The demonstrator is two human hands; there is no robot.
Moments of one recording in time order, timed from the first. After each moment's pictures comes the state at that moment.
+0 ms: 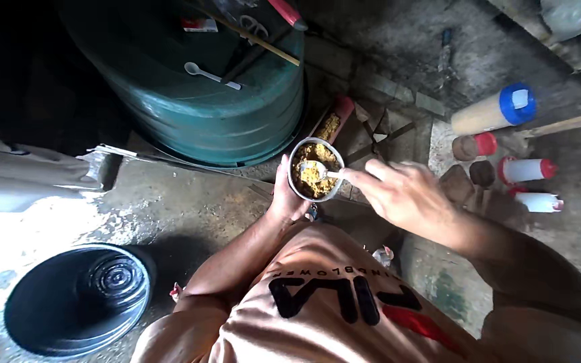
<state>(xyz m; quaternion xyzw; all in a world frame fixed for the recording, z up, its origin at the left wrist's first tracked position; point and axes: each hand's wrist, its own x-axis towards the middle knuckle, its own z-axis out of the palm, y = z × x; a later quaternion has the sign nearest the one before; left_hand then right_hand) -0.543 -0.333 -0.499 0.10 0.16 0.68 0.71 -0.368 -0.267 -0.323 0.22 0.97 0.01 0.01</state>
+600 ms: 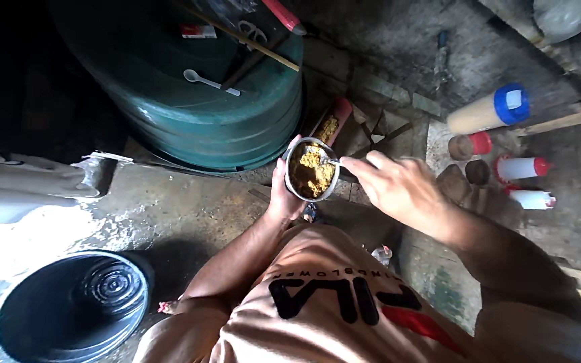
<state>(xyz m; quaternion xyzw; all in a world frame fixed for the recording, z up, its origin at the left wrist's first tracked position) -0.553 -0.325 -0.503 0.19 0.18 0.71 0.65 -0.384 -0.259 -0.329 0.29 0.96 0.02 0.02</state>
